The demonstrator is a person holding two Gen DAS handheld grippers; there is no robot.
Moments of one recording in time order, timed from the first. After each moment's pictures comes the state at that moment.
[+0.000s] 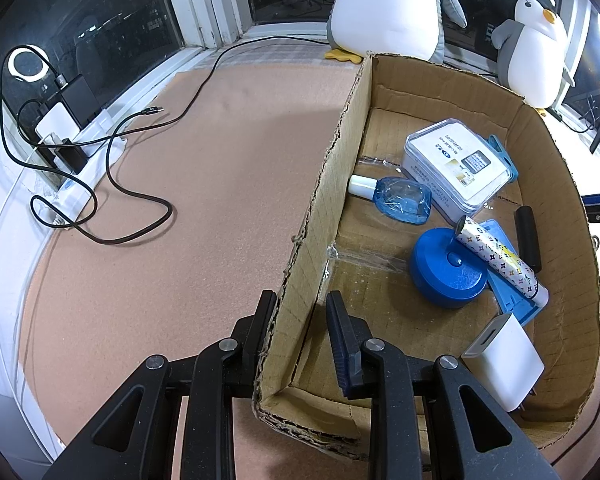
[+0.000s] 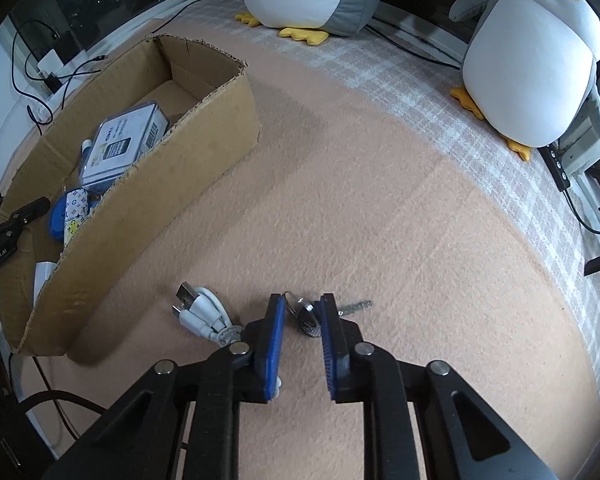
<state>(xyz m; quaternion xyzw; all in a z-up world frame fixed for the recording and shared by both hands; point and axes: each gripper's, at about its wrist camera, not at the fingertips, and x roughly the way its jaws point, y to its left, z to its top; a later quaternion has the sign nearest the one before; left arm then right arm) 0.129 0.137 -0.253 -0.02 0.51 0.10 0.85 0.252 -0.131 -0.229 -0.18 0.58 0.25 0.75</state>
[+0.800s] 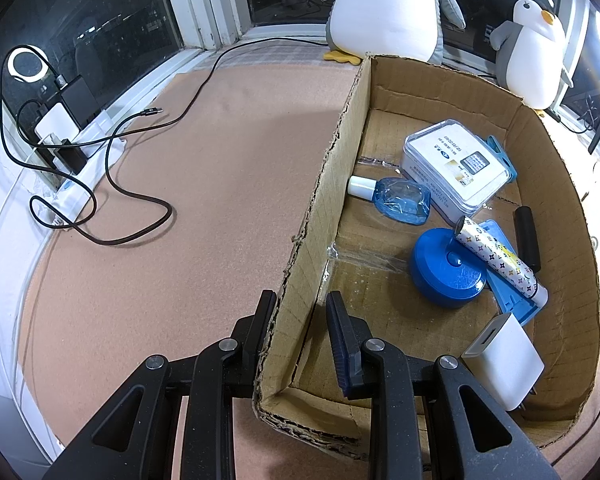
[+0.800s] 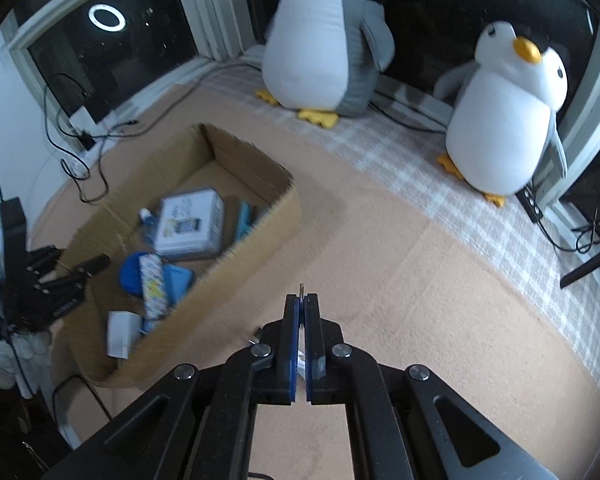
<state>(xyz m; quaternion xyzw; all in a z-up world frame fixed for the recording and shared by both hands) 0.129 0.137 -0.251 -0.02 0.51 0.10 0.85 0.230 -0.112 -0.142 -0.12 0.51 0.27 0.80</state>
